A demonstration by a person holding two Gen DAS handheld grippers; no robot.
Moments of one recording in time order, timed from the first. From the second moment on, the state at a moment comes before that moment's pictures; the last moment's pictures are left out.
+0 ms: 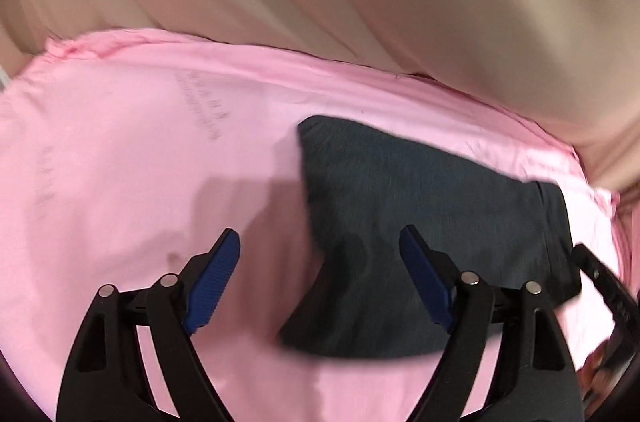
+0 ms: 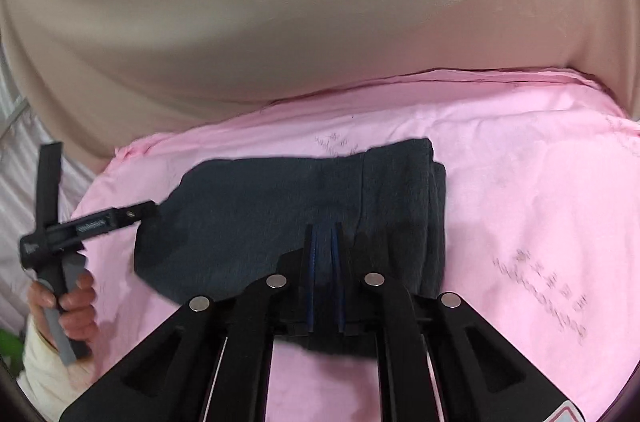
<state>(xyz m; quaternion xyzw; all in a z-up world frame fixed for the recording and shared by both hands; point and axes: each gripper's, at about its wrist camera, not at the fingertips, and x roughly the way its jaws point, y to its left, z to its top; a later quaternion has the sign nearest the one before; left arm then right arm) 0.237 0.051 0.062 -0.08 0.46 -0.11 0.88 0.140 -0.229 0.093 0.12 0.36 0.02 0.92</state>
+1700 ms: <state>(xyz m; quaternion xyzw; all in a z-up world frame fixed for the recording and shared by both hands) 0.257 0.105 0.055 -0.17 0.52 -0.05 0.84 0.096 -0.246 0.051 0.16 0.38 0.01 0.91</state>
